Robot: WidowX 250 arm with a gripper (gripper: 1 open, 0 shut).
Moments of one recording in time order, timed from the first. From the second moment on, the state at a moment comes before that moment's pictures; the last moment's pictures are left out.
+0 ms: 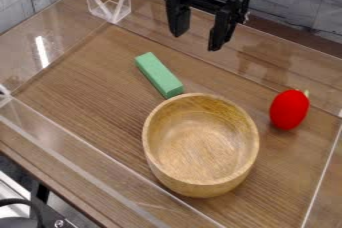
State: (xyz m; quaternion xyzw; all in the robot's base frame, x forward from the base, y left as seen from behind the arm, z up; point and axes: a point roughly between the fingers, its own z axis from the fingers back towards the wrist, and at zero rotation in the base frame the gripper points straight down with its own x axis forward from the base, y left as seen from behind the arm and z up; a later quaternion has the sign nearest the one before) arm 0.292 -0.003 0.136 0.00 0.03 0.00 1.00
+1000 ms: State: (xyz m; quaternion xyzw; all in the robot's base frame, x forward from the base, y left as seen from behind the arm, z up) arm 0.323 -0.114 0.071 0.00 0.04 -0.09 1.00
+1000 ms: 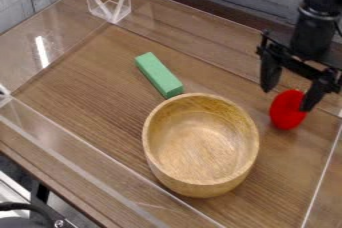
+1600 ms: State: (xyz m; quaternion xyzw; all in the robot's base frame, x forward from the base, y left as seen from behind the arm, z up) arm 0.337 -0.118 0.056 0.02 0.02 -0.09 1.00
